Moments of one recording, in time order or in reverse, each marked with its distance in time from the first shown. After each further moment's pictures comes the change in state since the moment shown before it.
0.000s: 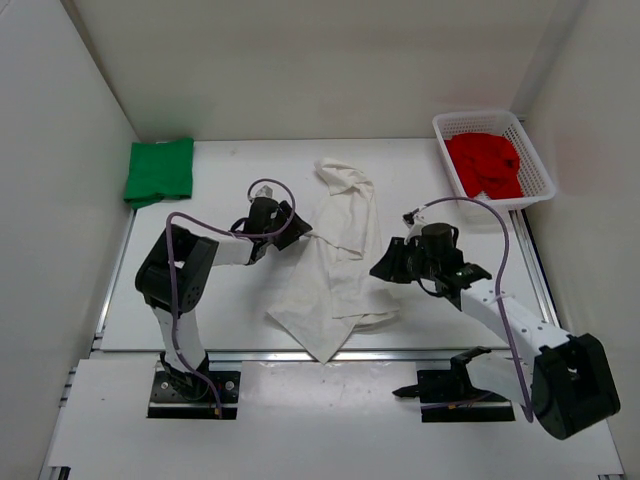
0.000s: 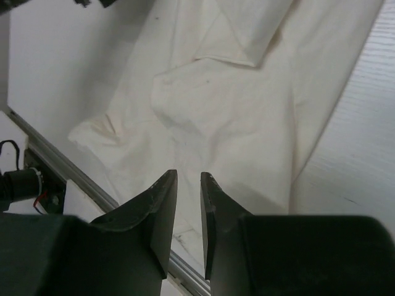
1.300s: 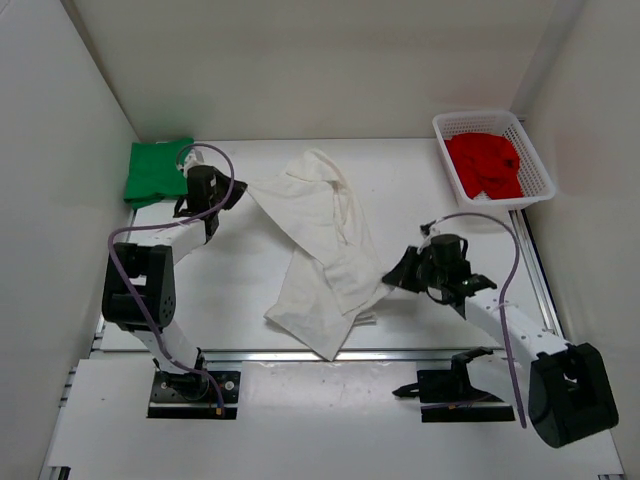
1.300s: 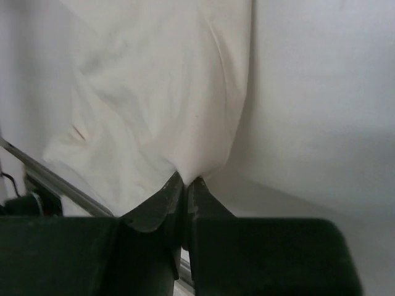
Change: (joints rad) left arm 0.314 -0.157 0.092 -0.031 -0.054 0.044; right arm -0.018 -0.103 -0.181 -0.014 0.074 0.130
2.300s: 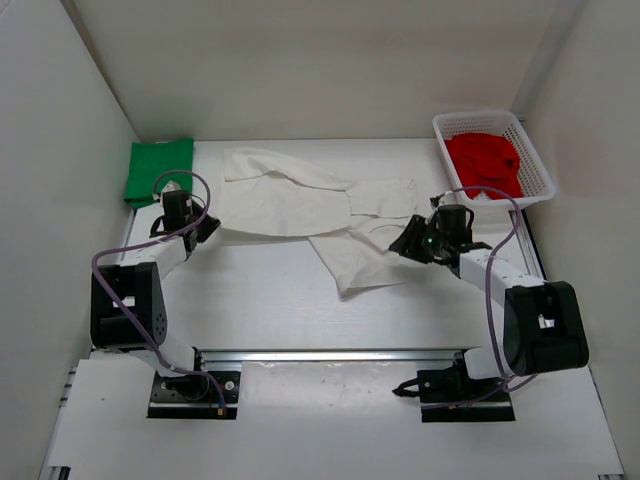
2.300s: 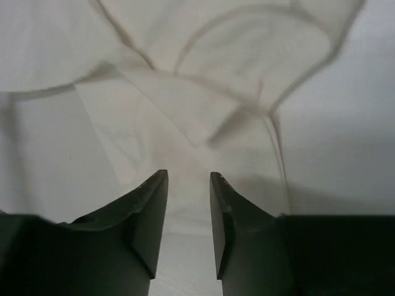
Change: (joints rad) left arm 0.174 -0.154 -0.176 -0.252 0.025 0.143; right arm -0.223 0.399 0.340 0.098 -0.021 -0.095
